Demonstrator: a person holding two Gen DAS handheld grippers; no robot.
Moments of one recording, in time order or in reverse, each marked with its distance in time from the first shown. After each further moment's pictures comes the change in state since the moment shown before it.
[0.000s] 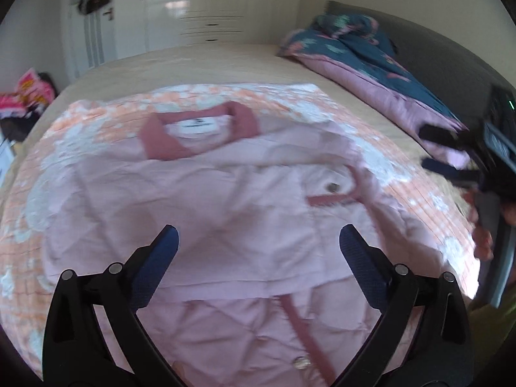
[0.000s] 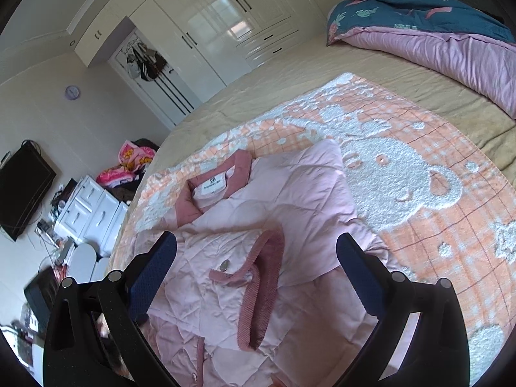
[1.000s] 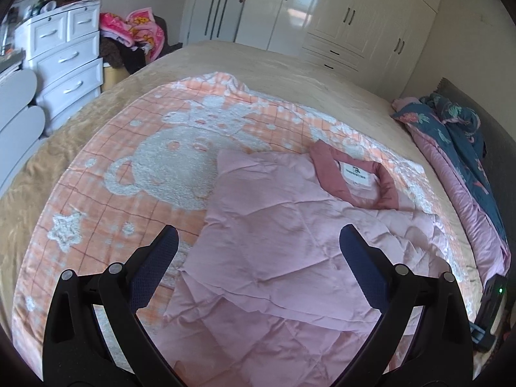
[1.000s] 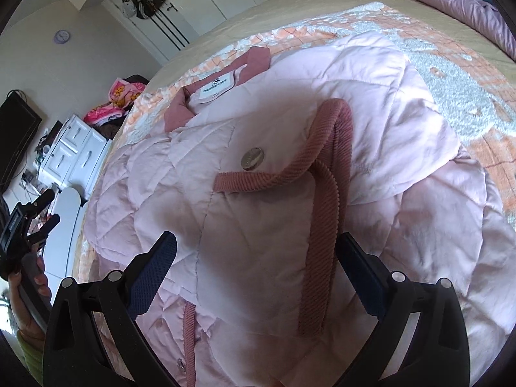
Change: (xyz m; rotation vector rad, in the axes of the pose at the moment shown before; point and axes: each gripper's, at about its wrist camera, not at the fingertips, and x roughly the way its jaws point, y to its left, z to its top) left arm -0.053 0.191 -0.003 -0.451 -0.090 0.238; right arm 0.098 0.028 -0.083 -0.032 0.246 -0.054
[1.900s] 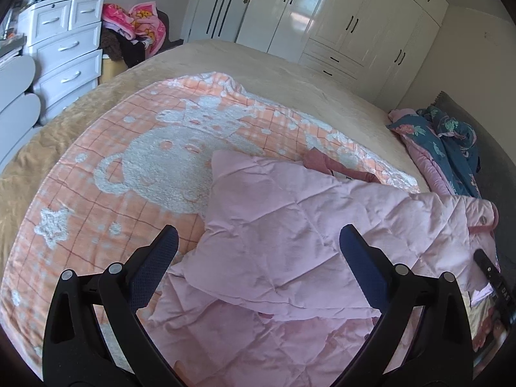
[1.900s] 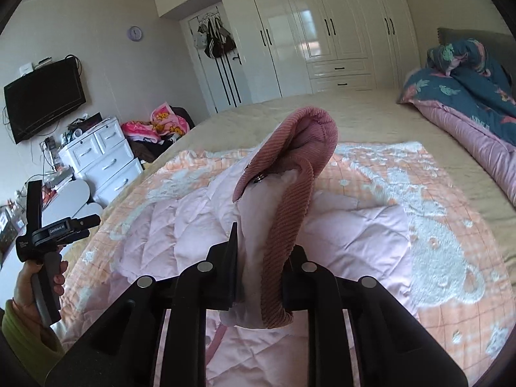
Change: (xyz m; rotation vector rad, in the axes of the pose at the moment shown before) left arm 0.008 -0.007 0.005 -0.037 -0.002 -0.047; right arm -0.095 0.054 0.067 -0.386 -0.329 0.040
